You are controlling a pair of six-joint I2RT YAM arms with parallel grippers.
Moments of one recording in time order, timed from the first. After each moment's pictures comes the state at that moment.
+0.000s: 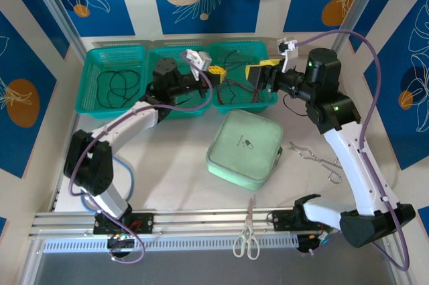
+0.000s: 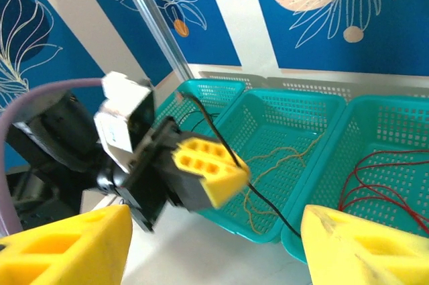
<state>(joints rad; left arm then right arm) -0.50 1.63 1.28 0.36 0.64 -0.06 0.30 1.15 1.43 -0.50 -0.48 0.29</state>
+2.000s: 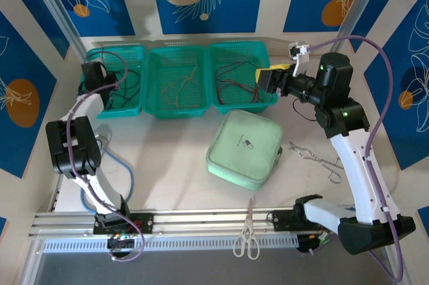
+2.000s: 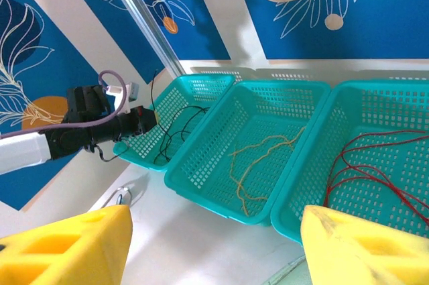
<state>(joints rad) 0.20 1.82 1.30 -0.09 0.02 -0.22 0.20 1.10 1.39 -0.55 -0.55 0.29</state>
